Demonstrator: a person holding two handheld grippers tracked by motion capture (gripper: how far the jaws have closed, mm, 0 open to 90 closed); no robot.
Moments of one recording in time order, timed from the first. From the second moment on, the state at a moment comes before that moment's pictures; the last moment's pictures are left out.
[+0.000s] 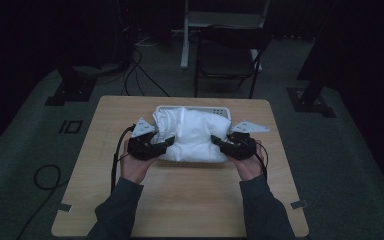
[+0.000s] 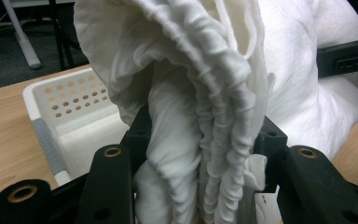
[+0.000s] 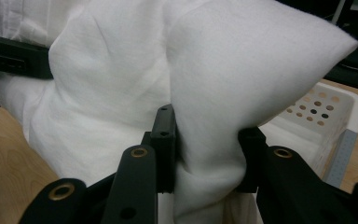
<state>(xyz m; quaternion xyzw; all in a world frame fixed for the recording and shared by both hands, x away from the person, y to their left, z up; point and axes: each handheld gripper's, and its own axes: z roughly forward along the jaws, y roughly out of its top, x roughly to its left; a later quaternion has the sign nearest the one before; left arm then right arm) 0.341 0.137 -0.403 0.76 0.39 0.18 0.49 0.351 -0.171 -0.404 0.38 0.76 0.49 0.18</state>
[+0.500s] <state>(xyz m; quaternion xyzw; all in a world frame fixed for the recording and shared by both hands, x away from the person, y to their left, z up) 0.361 0.136 -0.404 0.75 0.40 0.18 0.49 0.368 -0.168 -0.401 0.39 0.76 0.48 0.18</state>
